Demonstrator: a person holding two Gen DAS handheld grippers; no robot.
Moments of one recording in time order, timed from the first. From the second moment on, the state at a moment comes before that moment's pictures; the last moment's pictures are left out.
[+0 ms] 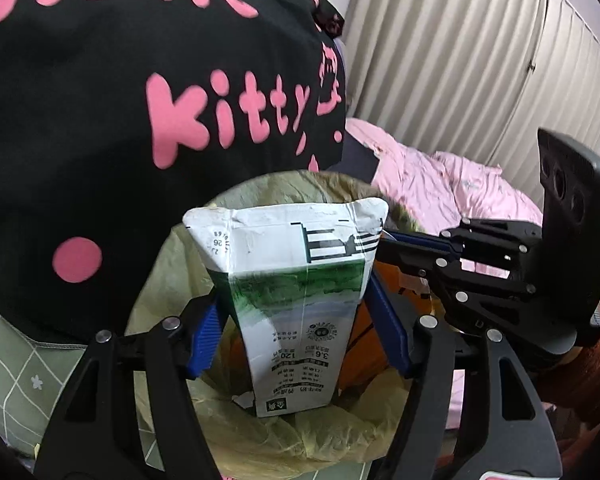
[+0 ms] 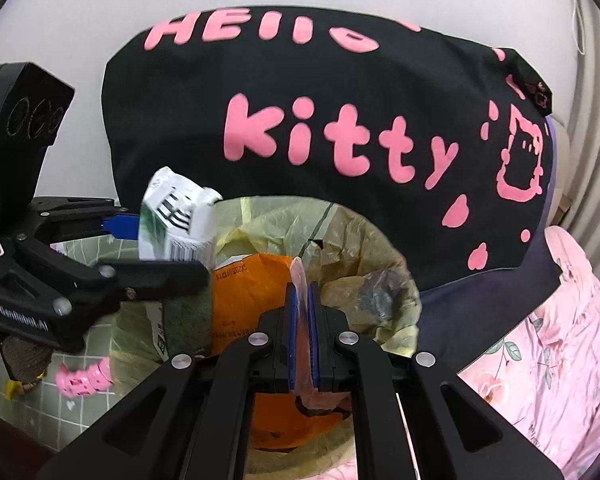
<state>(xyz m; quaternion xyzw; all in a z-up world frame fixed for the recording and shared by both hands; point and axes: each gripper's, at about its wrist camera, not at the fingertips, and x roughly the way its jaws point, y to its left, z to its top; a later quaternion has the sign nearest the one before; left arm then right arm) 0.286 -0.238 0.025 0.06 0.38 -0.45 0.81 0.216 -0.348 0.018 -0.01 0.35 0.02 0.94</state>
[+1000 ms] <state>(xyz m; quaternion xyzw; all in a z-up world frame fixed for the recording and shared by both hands) 0.317 -0.191 0.028 -0.06 0.43 -0.42 0.80 0.214 -0.366 0.018 0.06 0.35 0.00 0.93</state>
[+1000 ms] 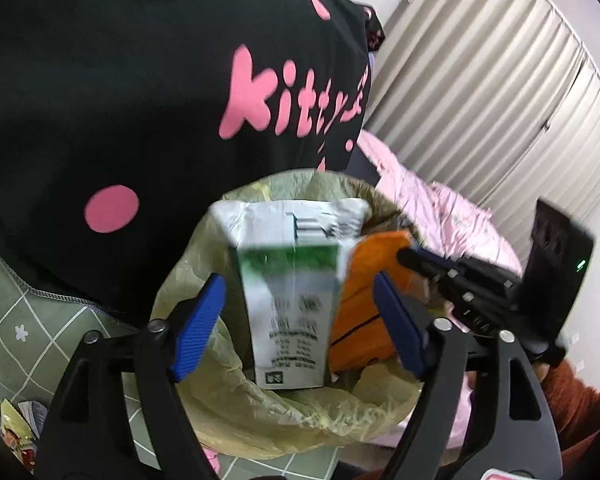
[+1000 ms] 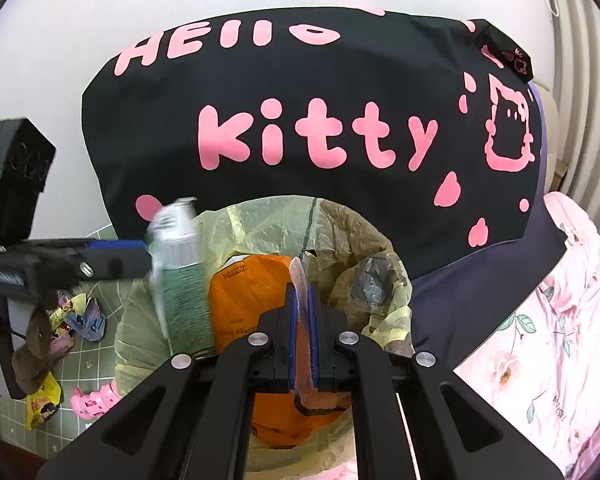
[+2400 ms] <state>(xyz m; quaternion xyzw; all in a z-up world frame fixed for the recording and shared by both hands) 0.149 0.114 -0.054 -0.13 0.49 -0.10 0.86 0.243 -0.155 -0.008 -0.04 0.37 0.28 0.88</state>
